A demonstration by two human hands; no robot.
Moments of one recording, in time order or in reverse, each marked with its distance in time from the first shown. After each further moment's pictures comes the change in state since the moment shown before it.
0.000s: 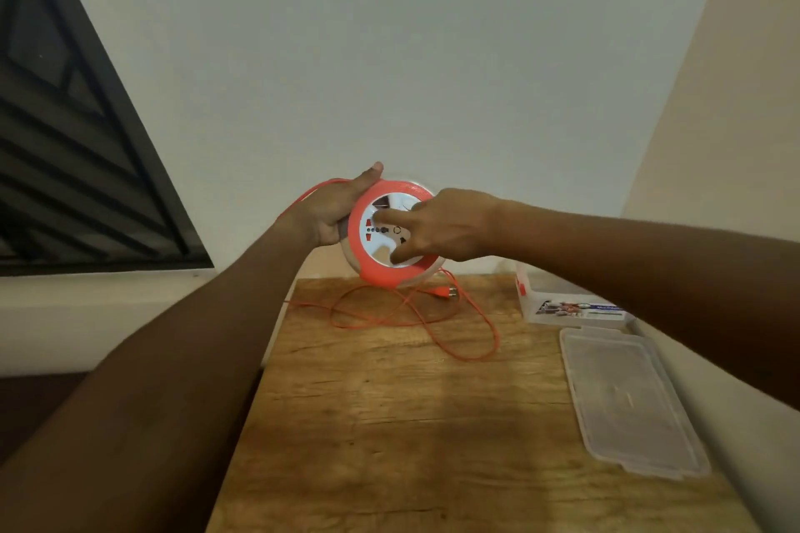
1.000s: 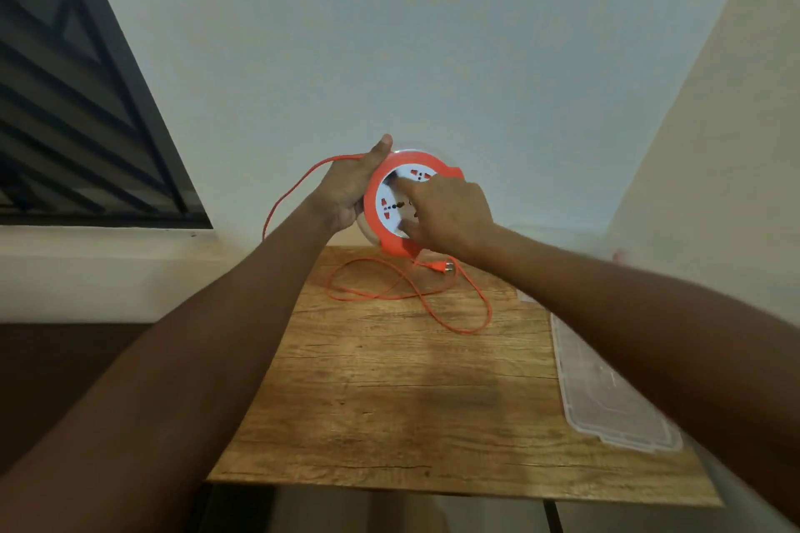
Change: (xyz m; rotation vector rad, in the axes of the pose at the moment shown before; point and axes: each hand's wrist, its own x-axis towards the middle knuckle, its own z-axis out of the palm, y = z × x) left_hand -0.009 -0.020 0.029 -0.163 0.194 0.126; right_hand 0.024 -0.048 0.024 0.534 0.275 0.785
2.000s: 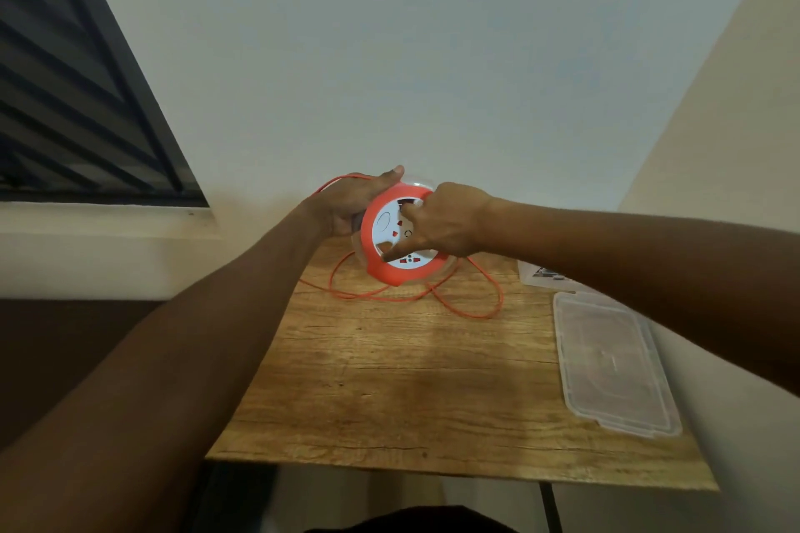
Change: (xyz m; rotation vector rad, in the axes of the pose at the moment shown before) left_hand 0.017 -0.047 -0.015 0.211 -0.353 -0.279; right_hand -0.002 0.015 -0.007 -0.684 -0.453 -0.874
